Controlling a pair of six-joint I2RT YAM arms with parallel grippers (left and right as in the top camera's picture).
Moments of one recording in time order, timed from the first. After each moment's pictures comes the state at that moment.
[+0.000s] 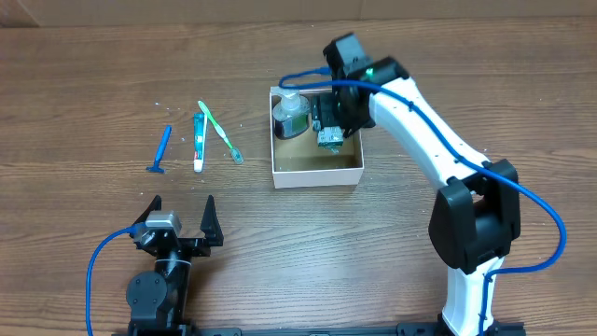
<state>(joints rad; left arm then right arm) -0.01 0.01 0.01 -0.07 0.04 -0.15 0.43 2.08 1.89 -1.06 -0.08 0.33</state>
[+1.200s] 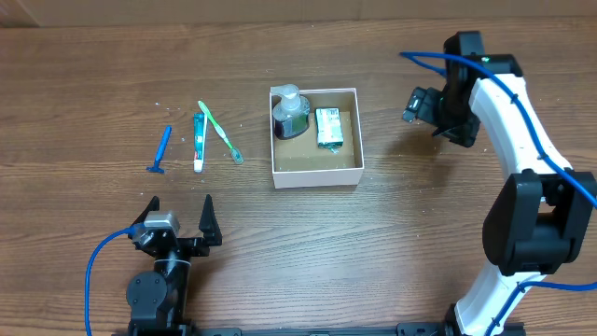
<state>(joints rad) -0.01 0.01 0.01 -0.08 0.02 -0.15 0.02 1.98 1.66 -1.10 -0.03 0.46</state>
